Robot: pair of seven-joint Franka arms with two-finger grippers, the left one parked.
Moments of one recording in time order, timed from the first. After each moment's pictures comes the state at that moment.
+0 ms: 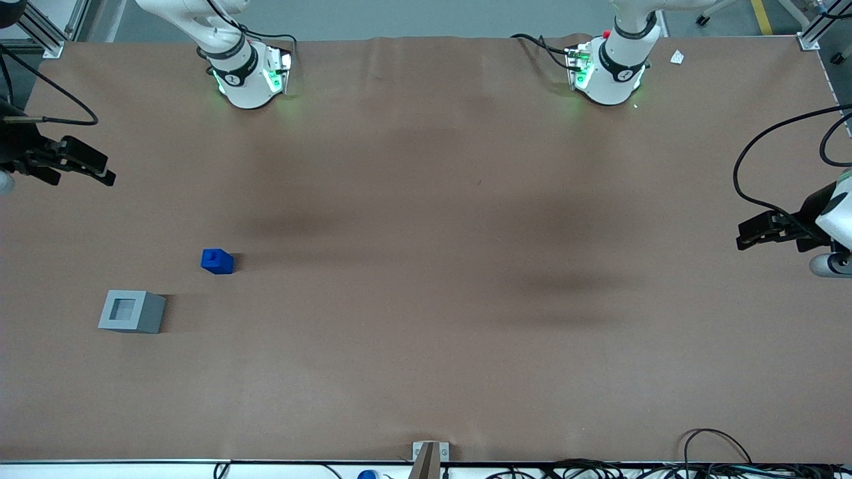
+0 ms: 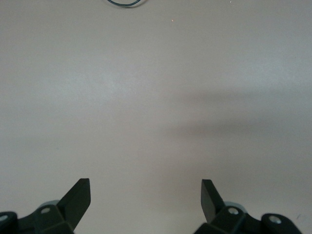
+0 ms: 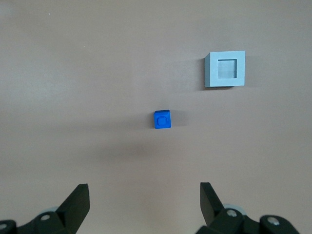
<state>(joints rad) 0.00 -0.03 -0.03 -1.62 0.06 1.58 0.02</state>
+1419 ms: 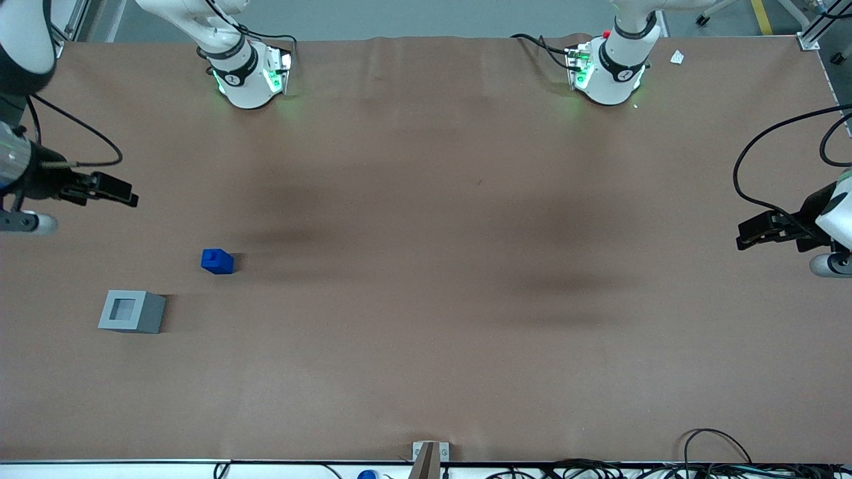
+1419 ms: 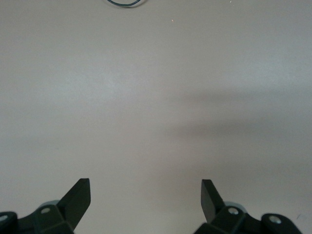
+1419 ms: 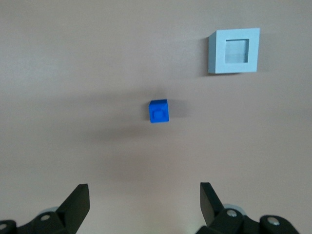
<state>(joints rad) -0.01 0.11 -0.04 -1.62 0.06 1.61 0.02</state>
